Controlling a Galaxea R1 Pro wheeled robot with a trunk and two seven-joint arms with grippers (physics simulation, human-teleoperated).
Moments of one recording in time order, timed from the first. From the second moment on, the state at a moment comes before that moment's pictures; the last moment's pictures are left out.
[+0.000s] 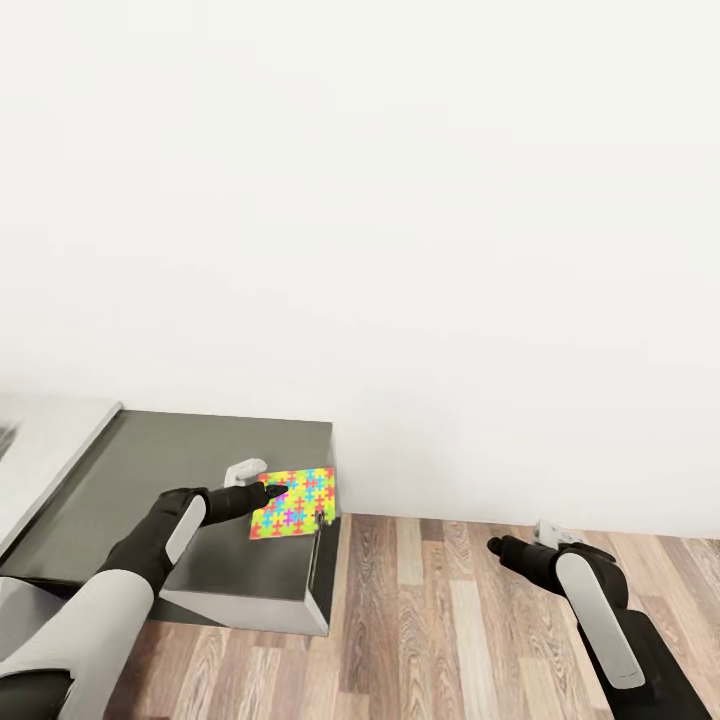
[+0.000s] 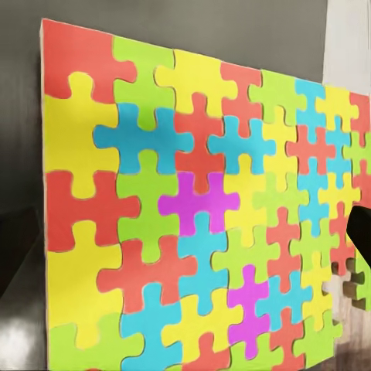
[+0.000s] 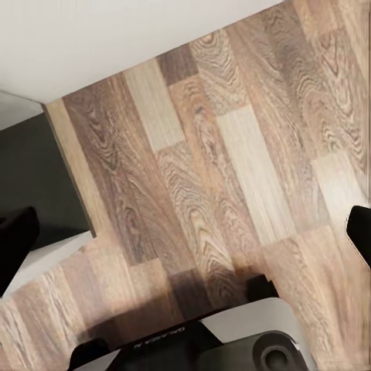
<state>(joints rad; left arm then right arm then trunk) -0.78 0.11 0.01 -0.65 0.32 0.61 -0.38 -0.32 -0.12 -0.02 -1.48 -0.81 0.90 -0.61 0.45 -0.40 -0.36</state>
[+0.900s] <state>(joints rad) -0.78 0.11 0.01 -0.65 0.32 0.61 -0.38 -0.32 -0.12 -0.01 -1.48 -0.81 0.89 -0.61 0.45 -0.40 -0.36</state>
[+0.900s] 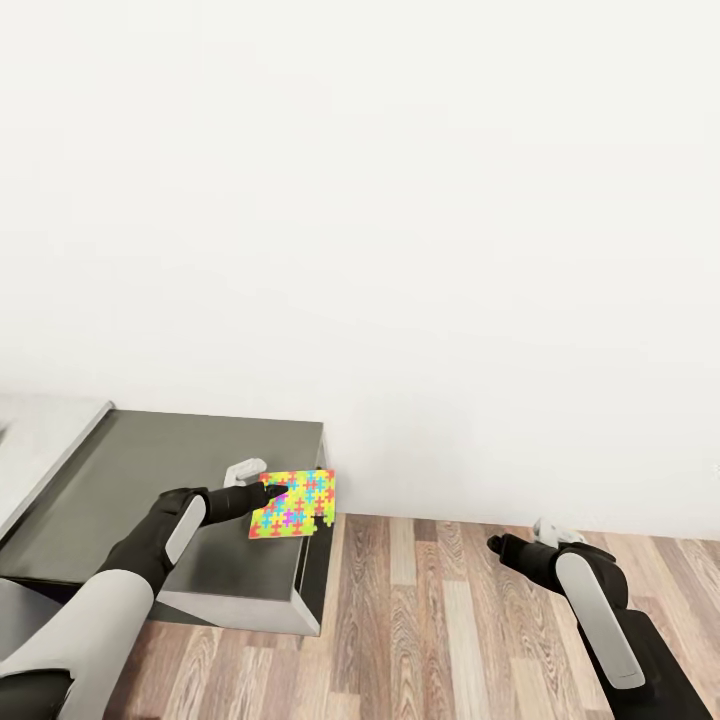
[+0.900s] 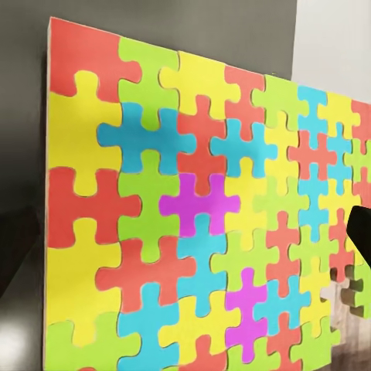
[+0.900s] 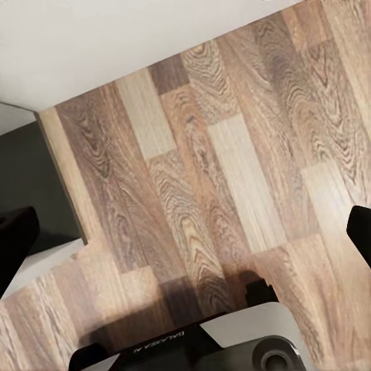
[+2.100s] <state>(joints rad) -0.73 0.38 0.15 -0.99 0.34 0.86 -0.85 -0.32 -0.12 -0.02 -1.48 -0.82 0.88 -0.61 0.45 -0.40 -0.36</state>
